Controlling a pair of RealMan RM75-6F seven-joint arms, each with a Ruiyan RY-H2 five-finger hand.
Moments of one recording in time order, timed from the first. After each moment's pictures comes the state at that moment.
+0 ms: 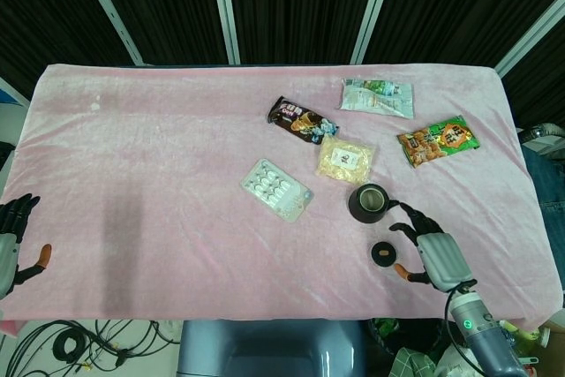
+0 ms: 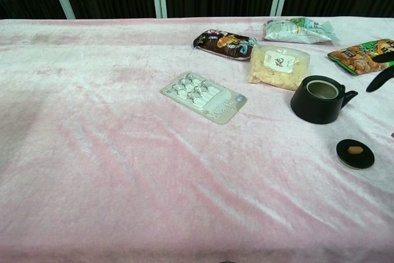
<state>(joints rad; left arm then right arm) -0.09 -1.09 -0.06 -1.69 1.40 1.43 0.02 0.35 -1.20 -0.02 -1.80 -1.36 1.18 -0.08</state>
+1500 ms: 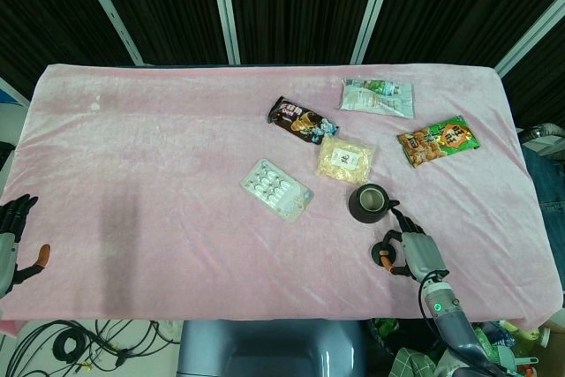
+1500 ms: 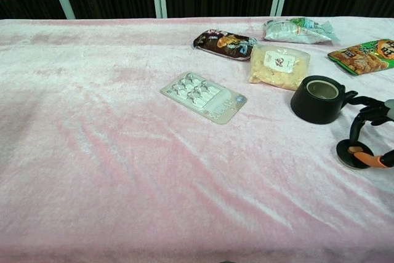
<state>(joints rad) -0.09 -1.08 -0.06 -1.71 1.36 1.41 0.03 0.37 -1.44 0.06 -1.57 -1.16 1.05 -0.08</state>
